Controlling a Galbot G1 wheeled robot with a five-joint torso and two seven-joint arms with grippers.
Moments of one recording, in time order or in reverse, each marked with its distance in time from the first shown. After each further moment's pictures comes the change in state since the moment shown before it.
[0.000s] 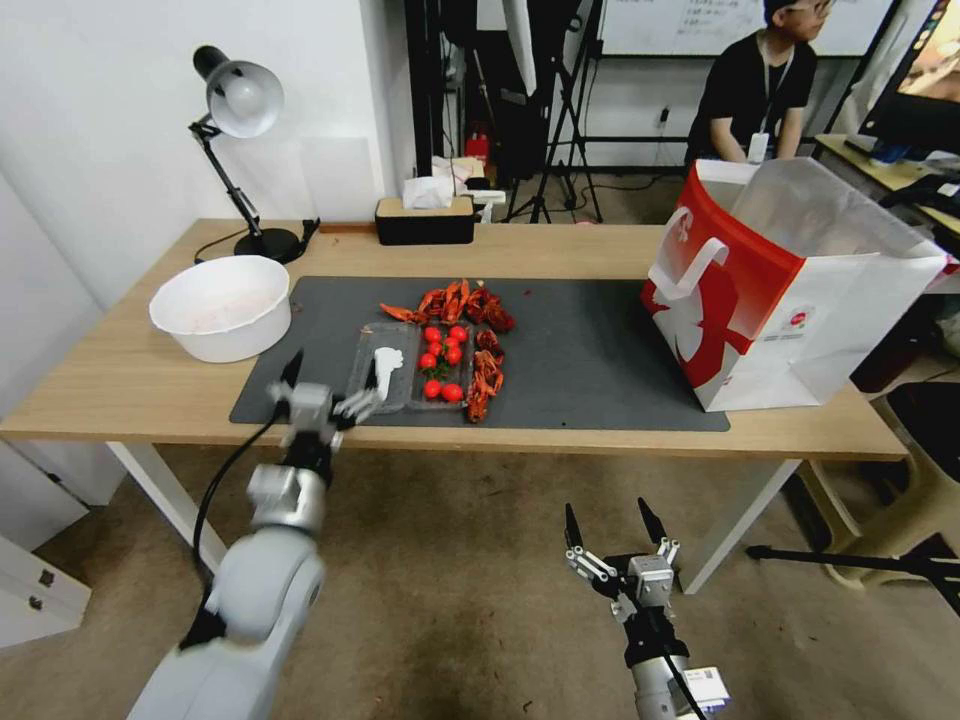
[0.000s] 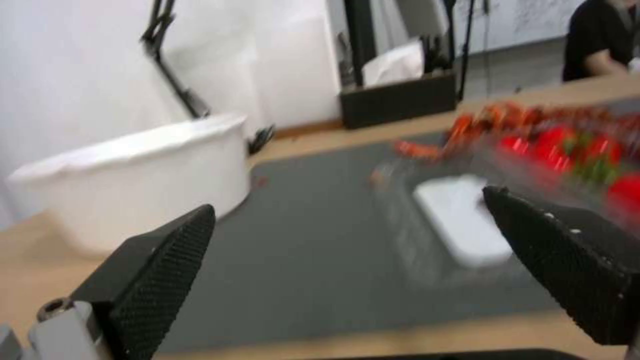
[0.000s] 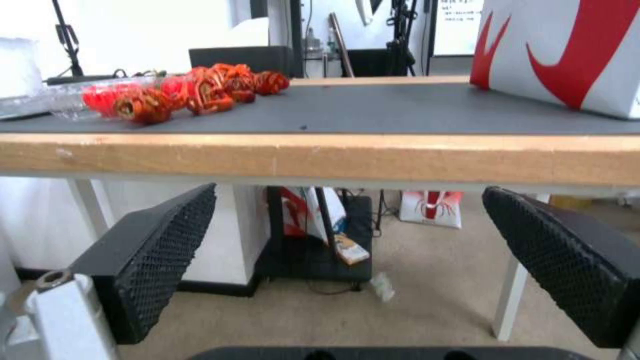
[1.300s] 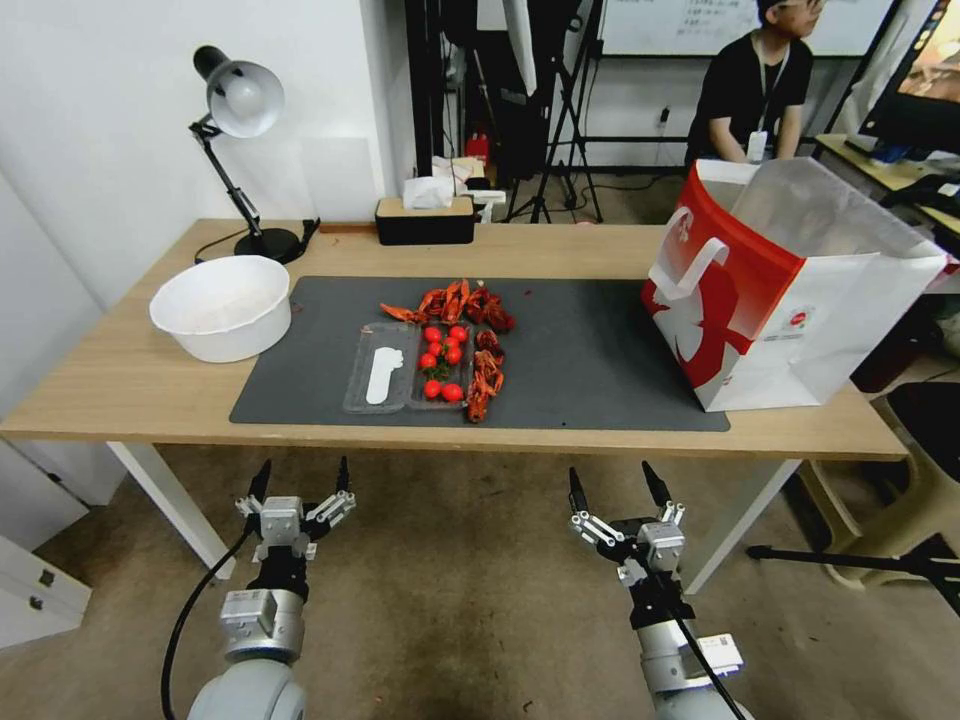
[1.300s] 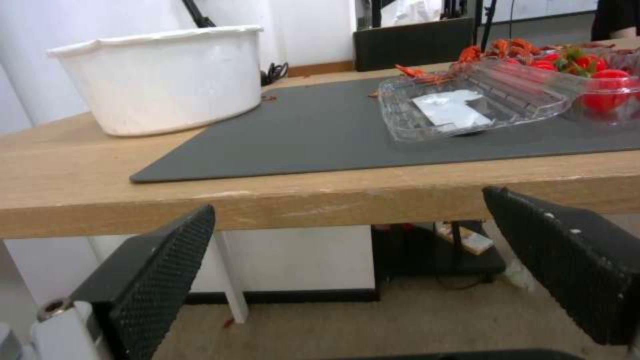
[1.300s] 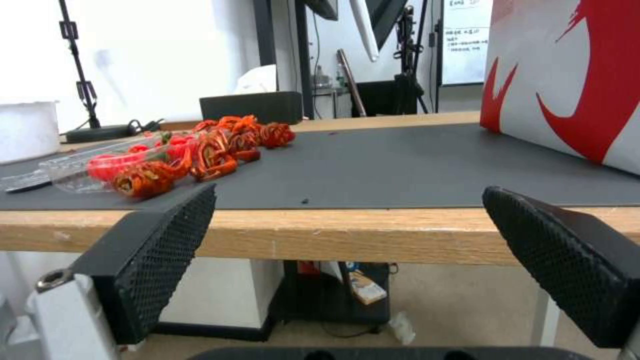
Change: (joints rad) left arm 0.148 -0.134 -0.014 0.016 0.035 -0.081 0.012; right arm 0.072 -0.007 0.016 0.003 0.078 0.022 -0.059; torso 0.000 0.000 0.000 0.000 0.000
